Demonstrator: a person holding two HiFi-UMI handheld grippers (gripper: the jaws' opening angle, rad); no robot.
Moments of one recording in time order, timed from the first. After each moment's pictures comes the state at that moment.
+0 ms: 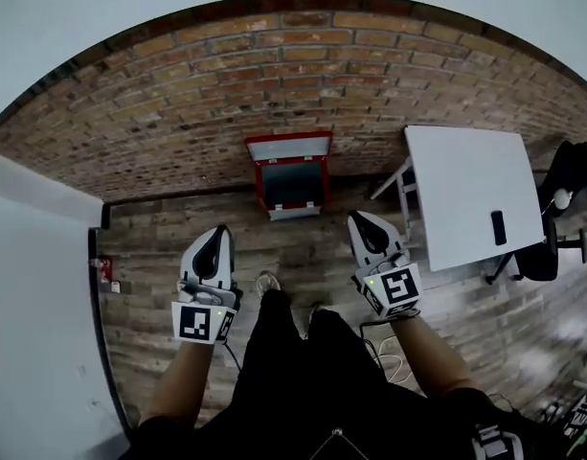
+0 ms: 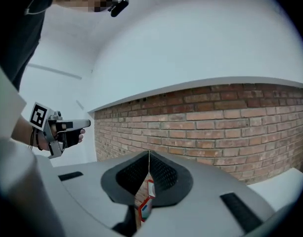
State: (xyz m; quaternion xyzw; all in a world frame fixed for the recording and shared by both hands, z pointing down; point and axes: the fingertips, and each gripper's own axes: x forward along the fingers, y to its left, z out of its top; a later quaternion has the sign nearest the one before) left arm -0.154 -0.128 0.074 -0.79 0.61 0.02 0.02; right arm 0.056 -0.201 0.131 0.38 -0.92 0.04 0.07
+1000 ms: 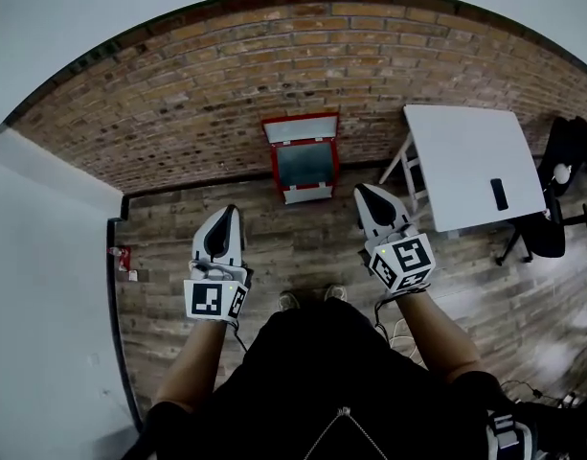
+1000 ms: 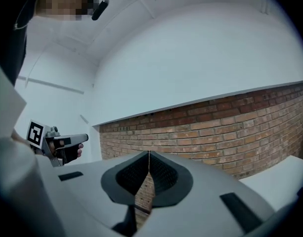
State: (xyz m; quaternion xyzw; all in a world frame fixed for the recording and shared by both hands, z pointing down) left arm -0.148 0.010 0.021 -0.78 0.62 0.02 0.03; right arm 0.064 -0.069 0.056 0.39 -0.92 0.06 0.01
